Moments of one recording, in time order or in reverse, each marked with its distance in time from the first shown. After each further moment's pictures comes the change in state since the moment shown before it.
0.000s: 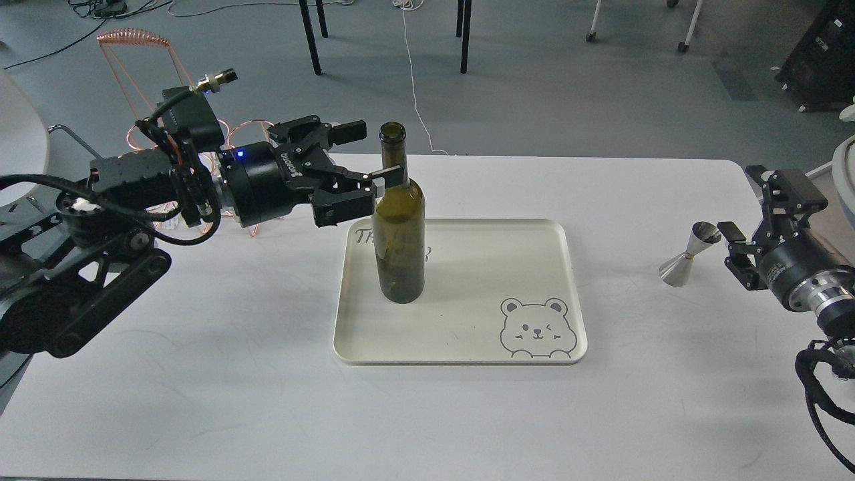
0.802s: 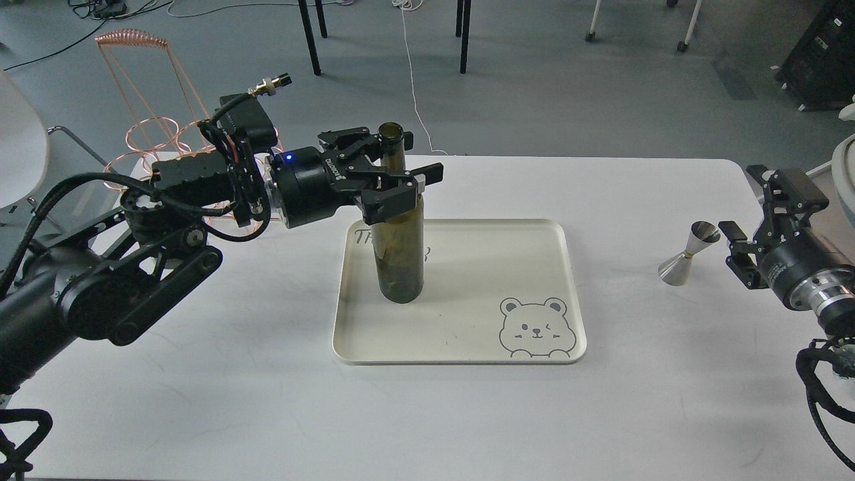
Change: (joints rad) left arm -0.052 -0.129 0.053 0.114 -0.002 0.000 0.000; right arm 0.001 -0.005 0.002 -0.005 -0.002 0.000 0.000
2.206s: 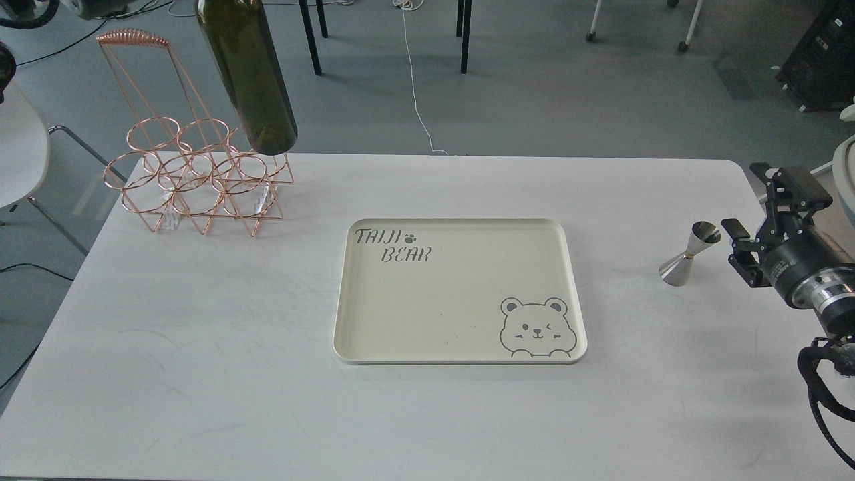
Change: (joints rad) left arm -0.400 0.309 0.021 0.299 -0.132 -0.016 0.000; right arm -0.002 0.002 0.005 -0.001 0.000 -0.003 0.000
